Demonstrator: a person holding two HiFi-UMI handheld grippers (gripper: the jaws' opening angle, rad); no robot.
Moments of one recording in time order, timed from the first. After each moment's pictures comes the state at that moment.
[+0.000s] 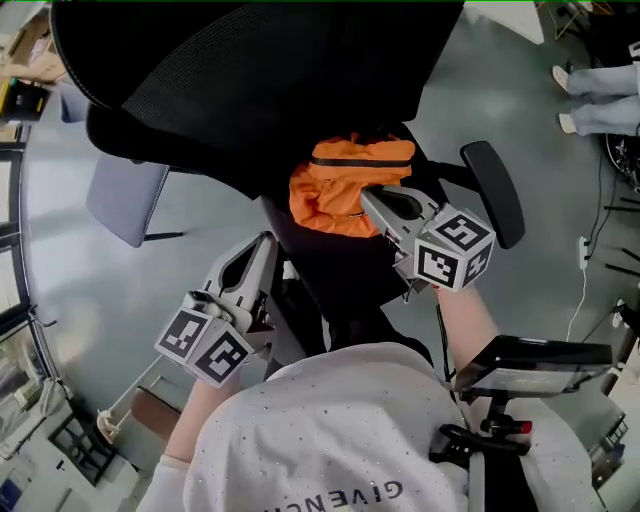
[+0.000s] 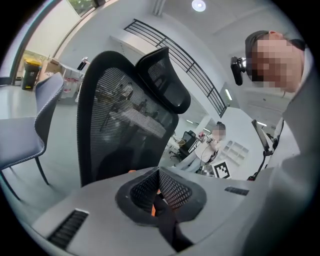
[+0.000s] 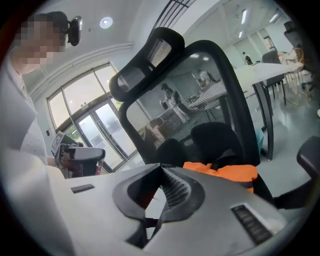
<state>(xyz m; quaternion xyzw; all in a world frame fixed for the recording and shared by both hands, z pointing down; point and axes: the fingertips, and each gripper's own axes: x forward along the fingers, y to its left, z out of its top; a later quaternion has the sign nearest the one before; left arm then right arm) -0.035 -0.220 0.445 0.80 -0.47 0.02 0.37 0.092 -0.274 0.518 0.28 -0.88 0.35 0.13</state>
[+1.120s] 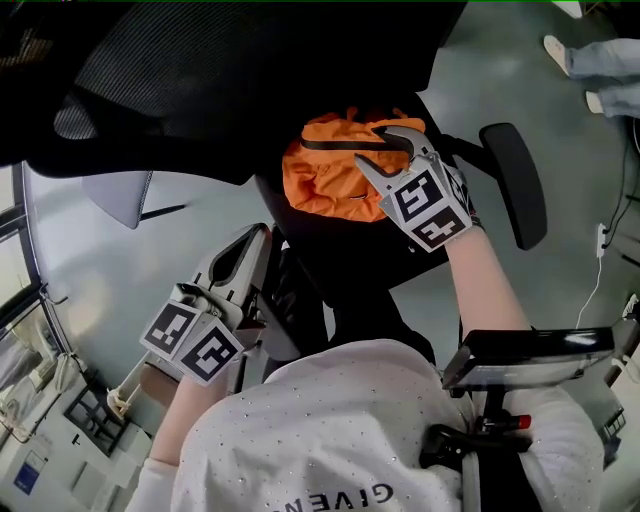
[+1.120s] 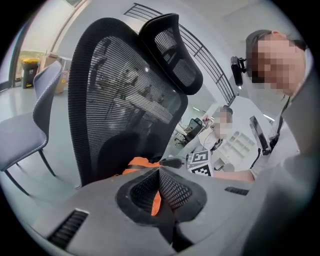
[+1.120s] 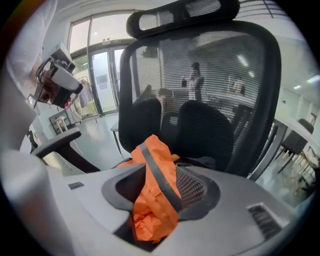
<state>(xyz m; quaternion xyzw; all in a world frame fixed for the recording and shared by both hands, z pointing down) -0.017 -0.235 0.502 0.77 -0.46 0.10 0.42 0.108 -0.333 0.633 0.24 -0.89 0.12 0.37</state>
